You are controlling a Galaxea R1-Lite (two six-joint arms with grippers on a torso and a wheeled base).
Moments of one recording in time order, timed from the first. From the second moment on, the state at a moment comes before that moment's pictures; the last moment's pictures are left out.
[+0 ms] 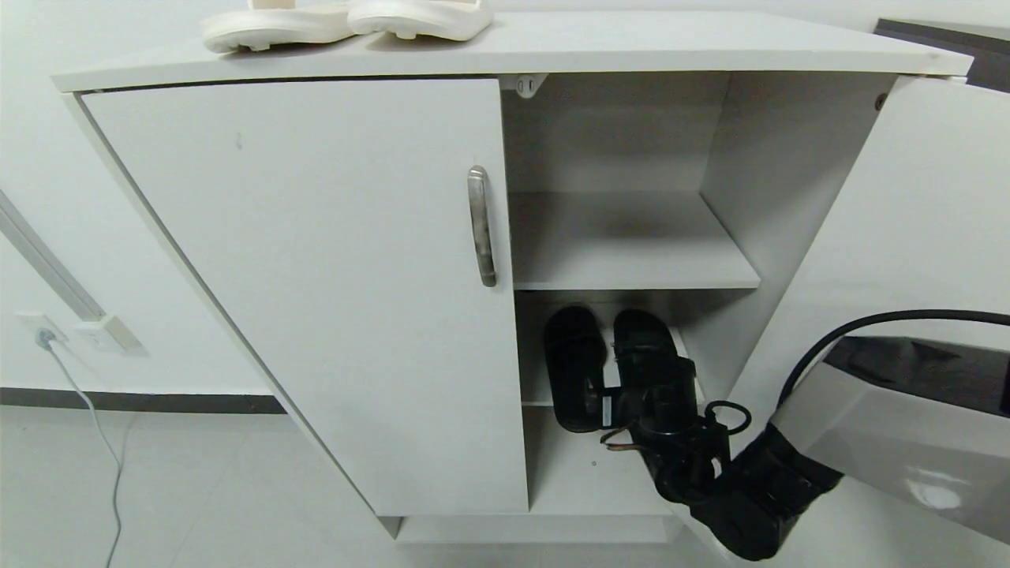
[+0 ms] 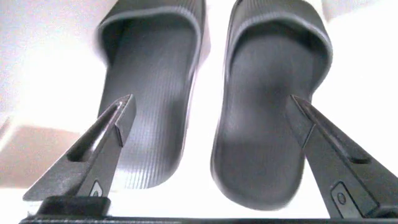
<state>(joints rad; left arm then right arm) 0.00 0.00 0.00 0.00 -0.04 0.02 0.72 2.23 -0.89 -1.09 -0.61 0.15</state>
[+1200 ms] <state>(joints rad) 0.00 0.00 0.00 0.00 -0.04 0.01 0.80 2.13 -0.69 -1.20 -0.61 0.14</state>
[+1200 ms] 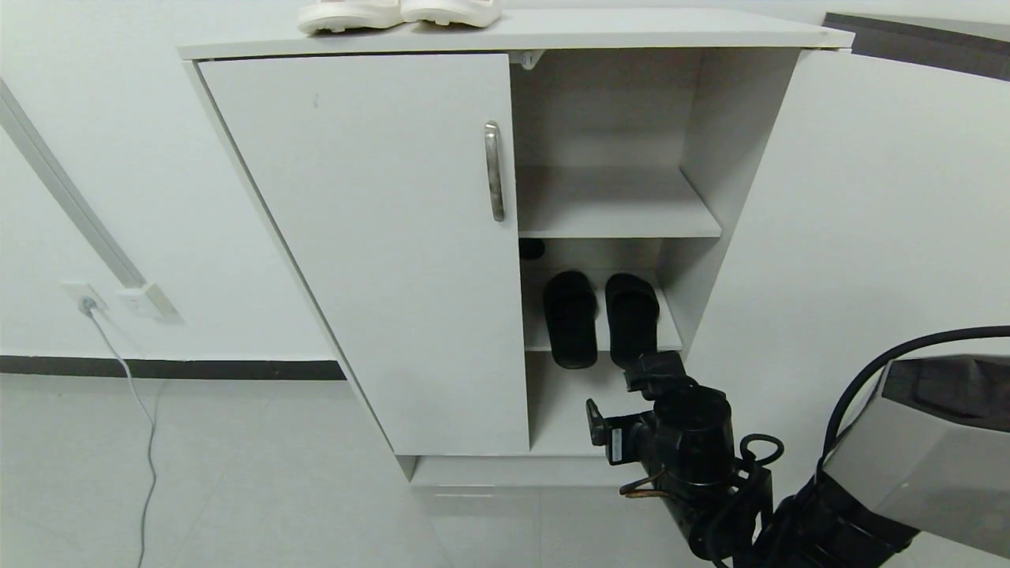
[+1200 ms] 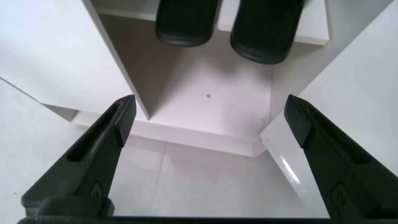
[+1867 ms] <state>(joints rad) 0.00 0.00 0.00 0.00 -0.04 0.01 0.80 2.13 -0.68 -1.21 -0.61 0.13</state>
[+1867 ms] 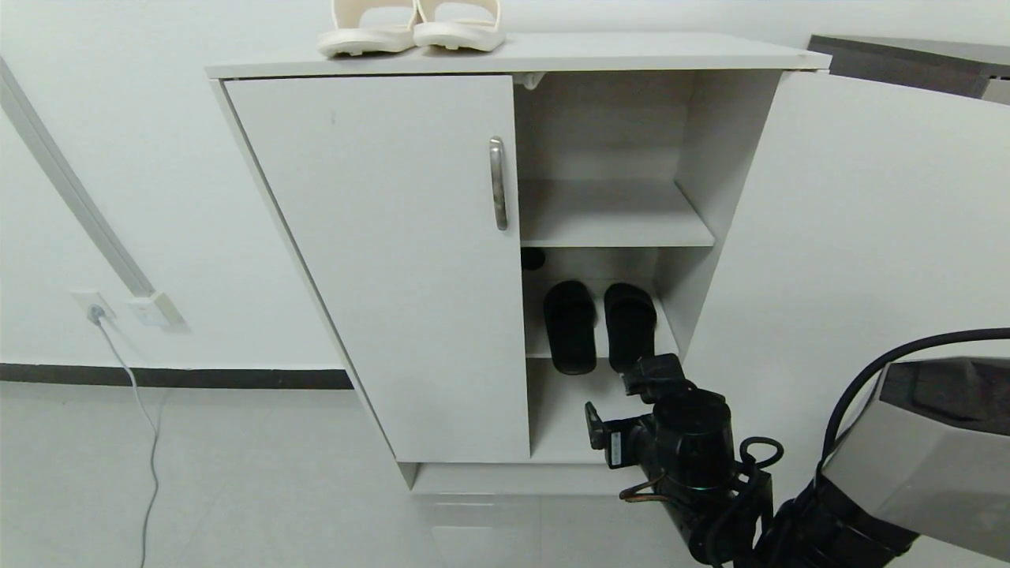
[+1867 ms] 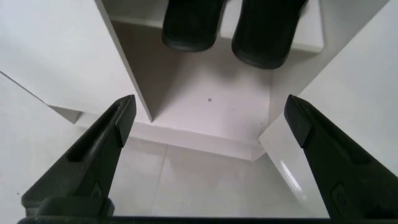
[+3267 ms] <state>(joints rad) 0.00 0.00 0.00 0.00 -0.04 0.02 0.80 2.08 -0.64 -1.21 -0.61 0.07</state>
